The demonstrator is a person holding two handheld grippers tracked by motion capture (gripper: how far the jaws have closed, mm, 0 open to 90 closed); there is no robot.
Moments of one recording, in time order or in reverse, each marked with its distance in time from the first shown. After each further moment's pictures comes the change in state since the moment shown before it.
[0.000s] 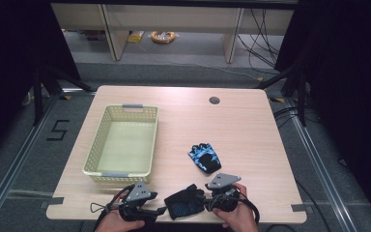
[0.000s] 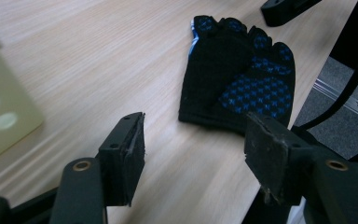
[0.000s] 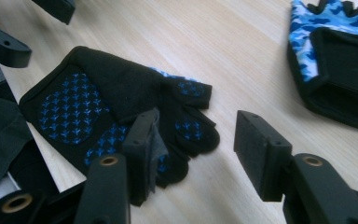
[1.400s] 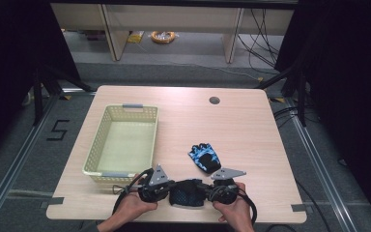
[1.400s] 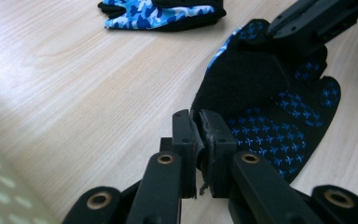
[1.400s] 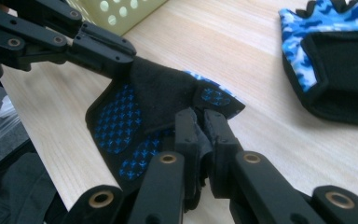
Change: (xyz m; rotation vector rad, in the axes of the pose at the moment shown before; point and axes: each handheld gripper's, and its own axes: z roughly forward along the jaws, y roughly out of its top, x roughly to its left) left arm 0.007 0.048 0.036 0.018 0.094 0.127; right arm -0.009 0.003 0.003 -0.087 0.070 0.218
